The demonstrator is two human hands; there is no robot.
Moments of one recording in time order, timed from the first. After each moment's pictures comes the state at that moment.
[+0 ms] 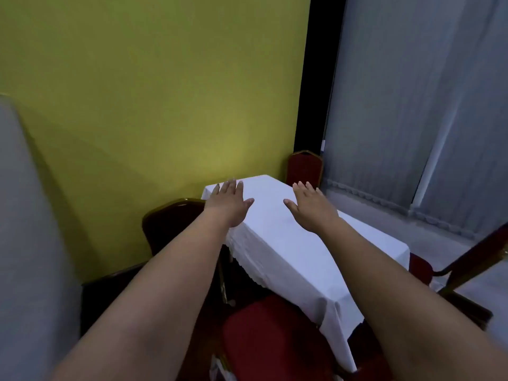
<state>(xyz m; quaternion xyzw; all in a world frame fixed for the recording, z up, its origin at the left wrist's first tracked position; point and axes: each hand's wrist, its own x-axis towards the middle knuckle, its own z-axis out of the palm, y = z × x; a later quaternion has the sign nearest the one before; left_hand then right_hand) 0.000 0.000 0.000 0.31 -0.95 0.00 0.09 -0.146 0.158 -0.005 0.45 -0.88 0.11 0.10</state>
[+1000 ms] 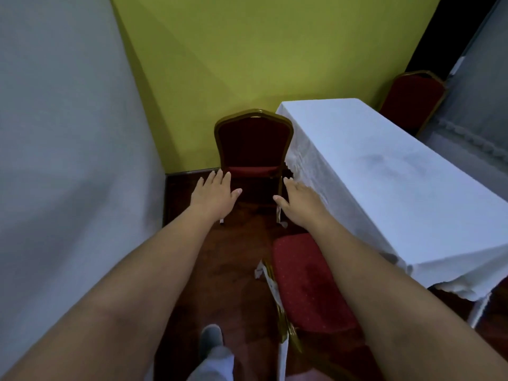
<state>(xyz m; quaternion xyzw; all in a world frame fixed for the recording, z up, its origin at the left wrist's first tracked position) 0.147 -0.066 -0.171 0.49 -0.87 -0.04 -0.01 -0.052 0.038 -0.180 0.60 -0.79 0.10 -0.06</state>
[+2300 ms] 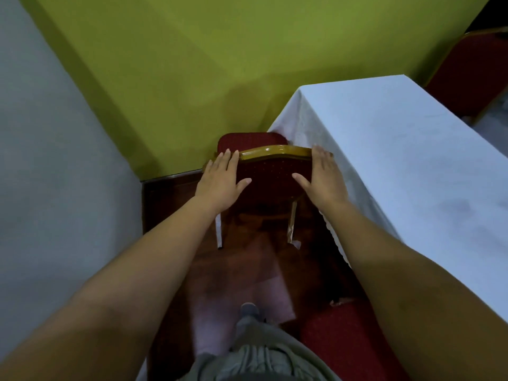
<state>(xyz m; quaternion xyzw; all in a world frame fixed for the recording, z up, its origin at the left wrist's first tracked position) -0.022 -0.514 -0.229 0.44 -0.89 -0.12 0.03 -0.245 -0.406 -0.239 0.52 -0.84 0.15 -0.02</state>
